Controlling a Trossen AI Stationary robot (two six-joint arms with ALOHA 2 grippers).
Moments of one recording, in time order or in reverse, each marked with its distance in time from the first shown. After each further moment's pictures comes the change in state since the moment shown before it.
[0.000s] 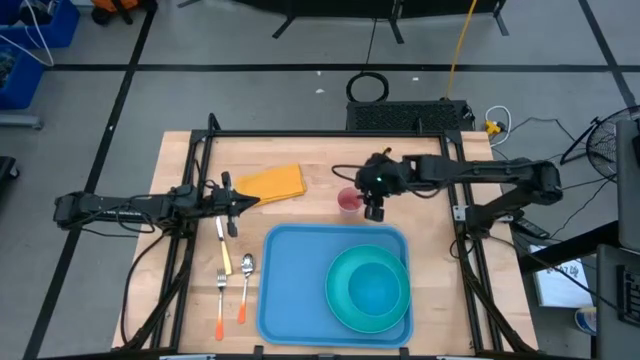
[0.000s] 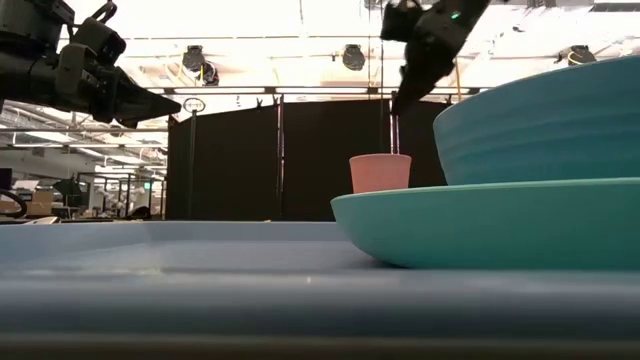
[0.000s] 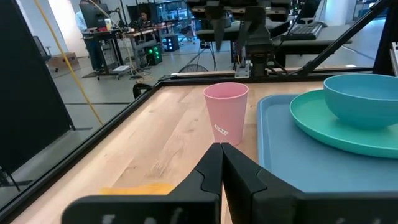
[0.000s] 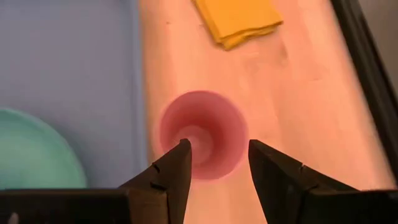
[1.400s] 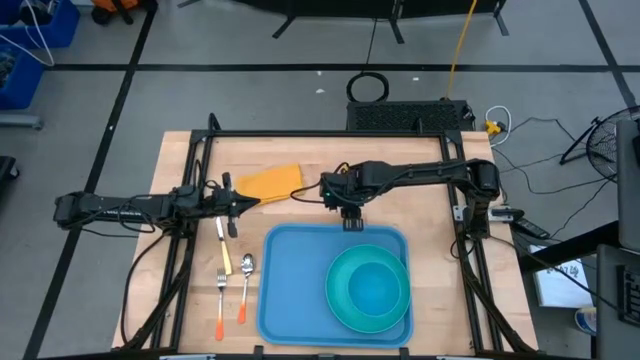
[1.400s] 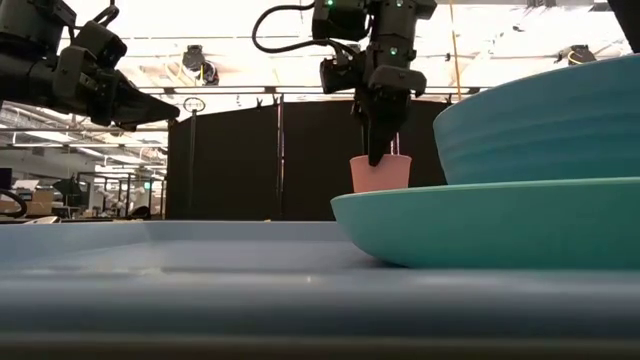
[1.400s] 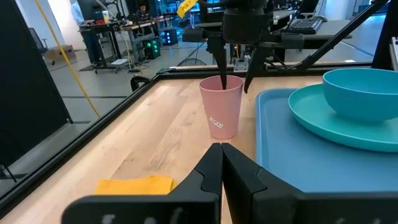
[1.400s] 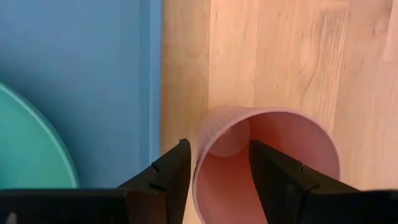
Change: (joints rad) left arm 0.000 0.000 0.000 -0.027 0.004 -0.016; right arm 0.049 0.473 0.390 -0.337 -0.024 -0.075
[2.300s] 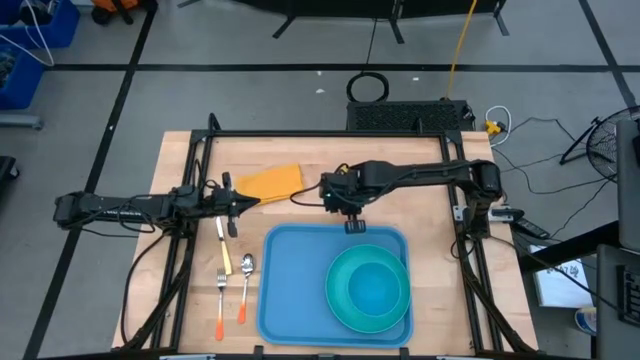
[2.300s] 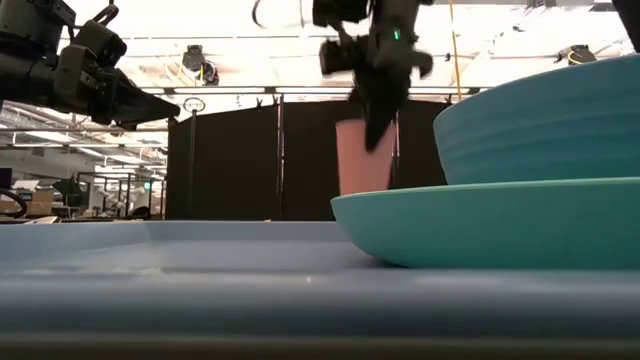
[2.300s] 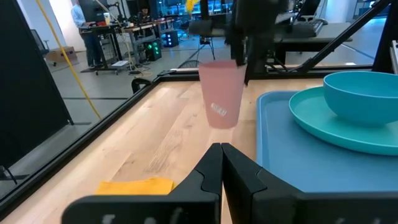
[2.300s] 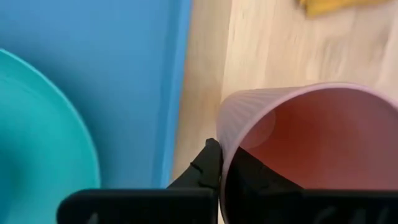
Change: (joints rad) left arm 0.000 0.000 0.000 0.009 -0.003 -0.002; right arm 0.026 -0.017 0.069 -0.057 -0.024 -0.059
